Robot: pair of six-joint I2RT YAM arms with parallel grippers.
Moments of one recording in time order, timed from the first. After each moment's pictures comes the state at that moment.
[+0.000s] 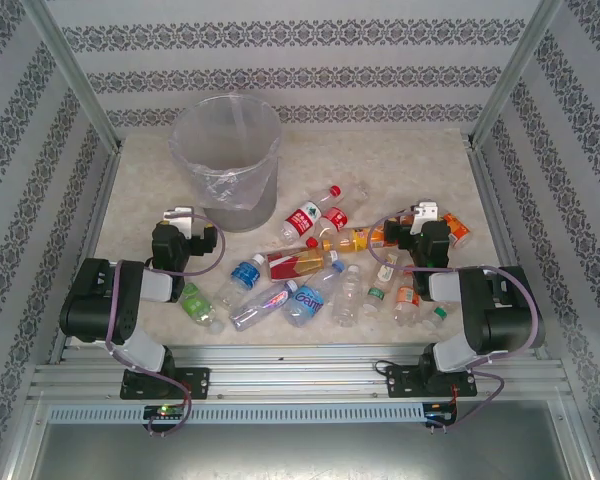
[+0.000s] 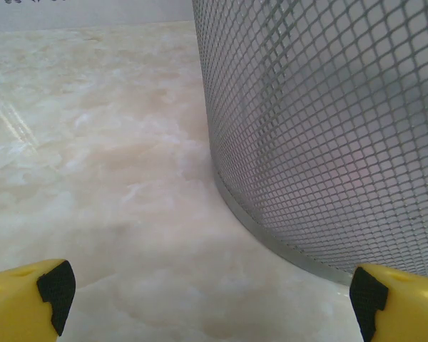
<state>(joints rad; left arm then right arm) -0.01 1.60 0.38 0.84 -0.02 0.02 0.02 1.52 0.37 0.79 0.04 0.02</state>
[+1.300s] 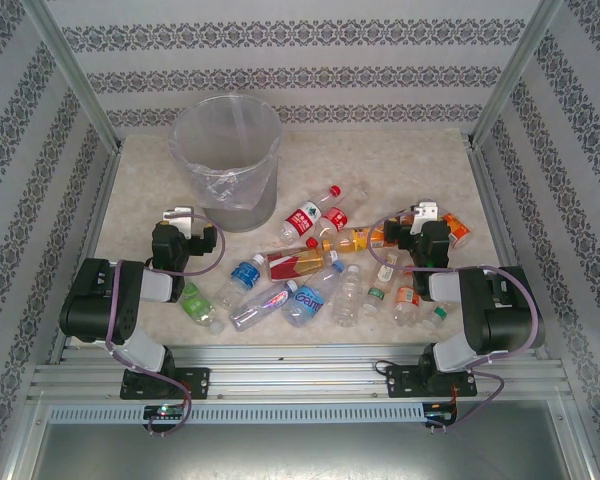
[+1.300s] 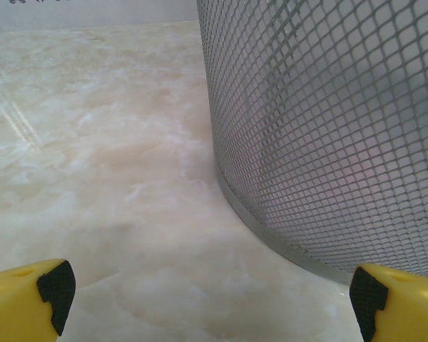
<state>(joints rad) -0.01 1.60 0.38 0.84 -0.03 0.02 0.02 1.52 0.37 0.79 0.04 0.02</state>
